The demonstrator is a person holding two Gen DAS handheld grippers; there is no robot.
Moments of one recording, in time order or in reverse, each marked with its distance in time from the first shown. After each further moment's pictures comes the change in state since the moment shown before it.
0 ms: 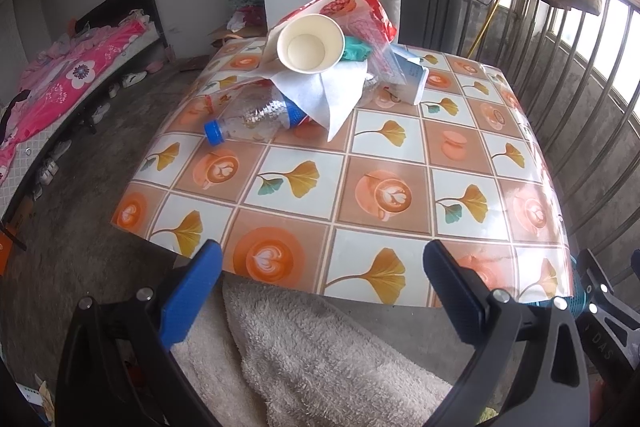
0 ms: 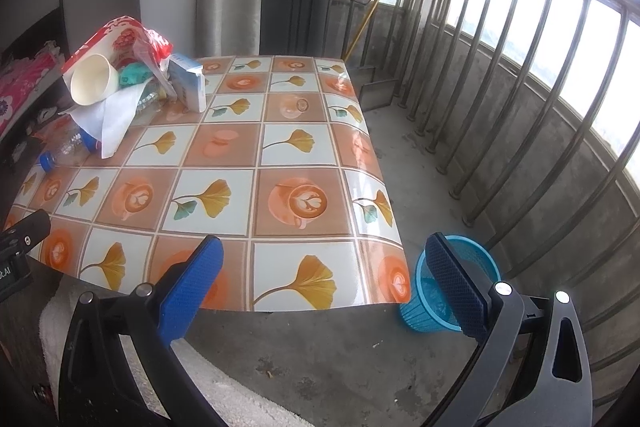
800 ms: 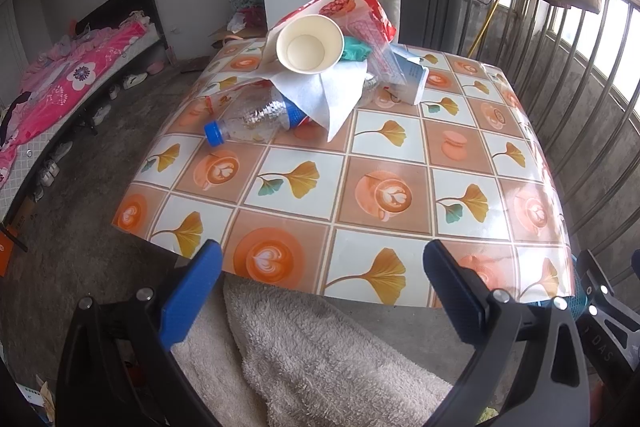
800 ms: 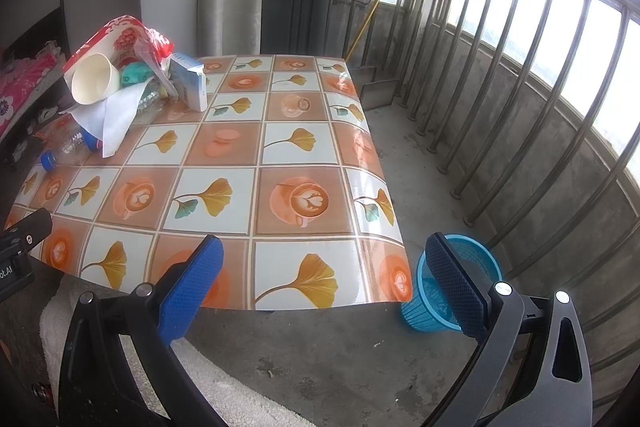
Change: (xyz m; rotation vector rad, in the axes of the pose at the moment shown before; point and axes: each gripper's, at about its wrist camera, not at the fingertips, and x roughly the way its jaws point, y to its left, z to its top) left arm 0.000 0.001 -0.001 -0.001 -0.001 0.000; right arm 0.001 -0.001 0.000 0.001 0.003 0.002
